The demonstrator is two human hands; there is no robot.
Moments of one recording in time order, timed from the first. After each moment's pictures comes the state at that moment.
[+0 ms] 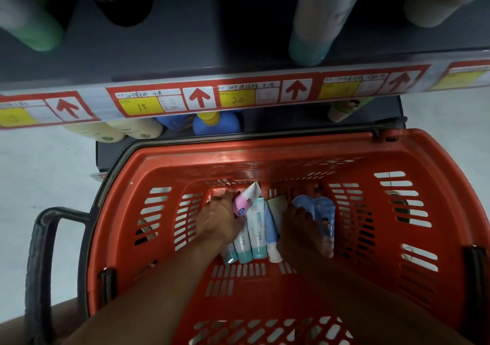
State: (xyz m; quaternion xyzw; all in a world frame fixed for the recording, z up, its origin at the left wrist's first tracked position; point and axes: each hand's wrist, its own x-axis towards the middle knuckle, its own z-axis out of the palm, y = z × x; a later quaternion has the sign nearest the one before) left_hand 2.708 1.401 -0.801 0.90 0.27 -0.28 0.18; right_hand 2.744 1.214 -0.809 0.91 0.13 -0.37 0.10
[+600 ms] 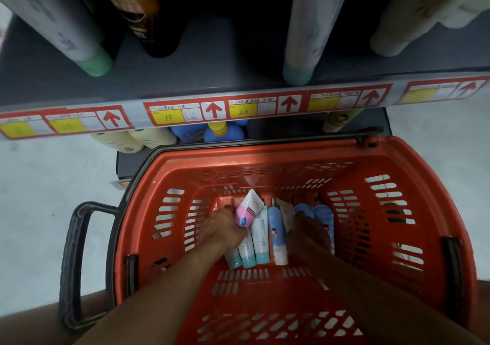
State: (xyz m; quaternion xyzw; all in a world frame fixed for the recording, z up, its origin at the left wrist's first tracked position) left_hand 2.699 1.404 -0.778 0.86 0.31 -0.32 0.24; right_hand 2.761 1.197 -0.790 0.92 -0.06 -0.37 -0.15
